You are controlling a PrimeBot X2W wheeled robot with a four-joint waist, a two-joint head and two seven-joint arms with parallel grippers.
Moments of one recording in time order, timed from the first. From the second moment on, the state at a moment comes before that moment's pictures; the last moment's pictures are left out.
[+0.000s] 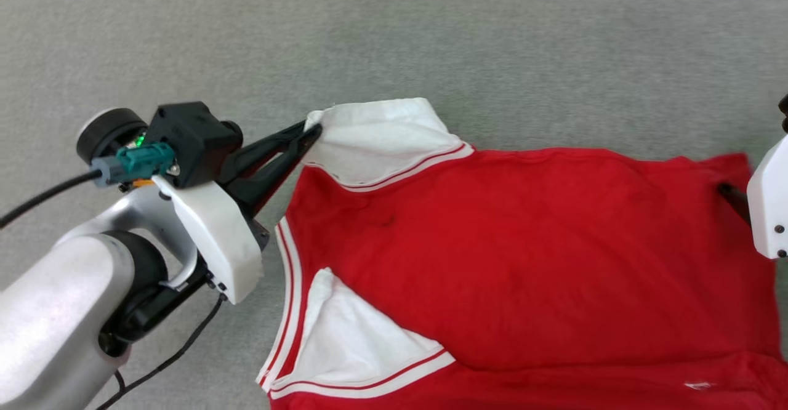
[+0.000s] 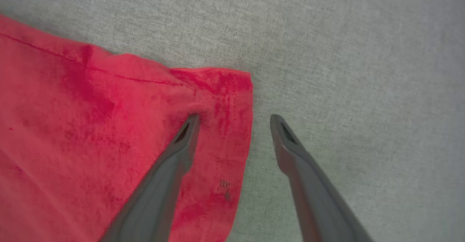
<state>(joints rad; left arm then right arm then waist) -0.66 0.78 -0.66 -0.25 -0.77 -0.08 0.25 -0.51 -0.54 0.10 0.15 0.39 0.13 0.98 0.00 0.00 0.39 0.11</state>
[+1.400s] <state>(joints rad) -0.29 0.84 -0.67 -0.25 -0.84 0.10 0.12 -0.16 -0.47 -0.01 0.06 0.48 0.13 0.63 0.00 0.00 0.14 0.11</state>
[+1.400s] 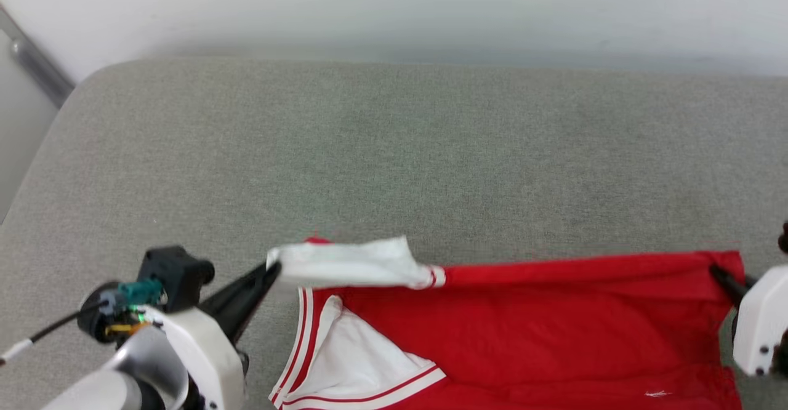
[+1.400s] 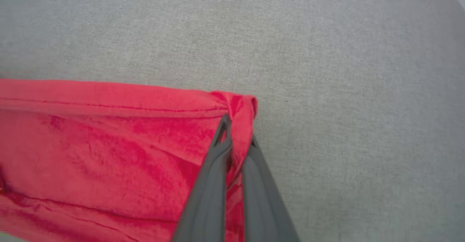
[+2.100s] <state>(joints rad) -0.13 0.77 -0.85 -0.05 -0.83 0.08 0.17 0.13 -0.59 0.17 0.06 0.50 0.13 0.56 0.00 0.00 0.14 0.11</state>
